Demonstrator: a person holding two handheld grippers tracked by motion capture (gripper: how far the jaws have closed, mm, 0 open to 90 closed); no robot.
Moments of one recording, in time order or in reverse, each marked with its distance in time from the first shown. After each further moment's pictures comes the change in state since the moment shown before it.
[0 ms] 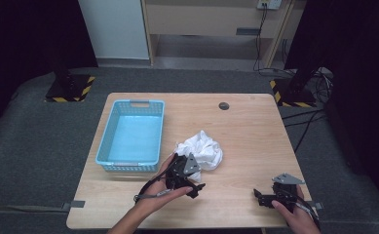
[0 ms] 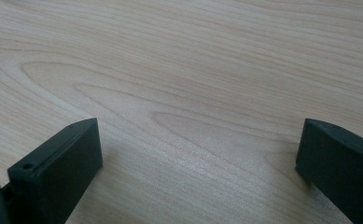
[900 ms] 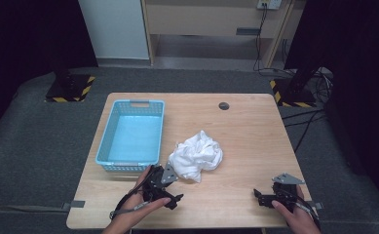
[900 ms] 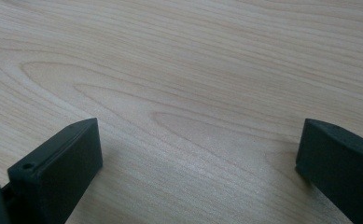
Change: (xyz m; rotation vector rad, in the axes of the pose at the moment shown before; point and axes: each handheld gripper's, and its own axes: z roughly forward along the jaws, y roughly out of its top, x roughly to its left) left arm -0.004 -0.055 -0.038 0.112 0.042 -0.098; right arm 0.000 0.000 0.000 0.000 0.000 -0.001
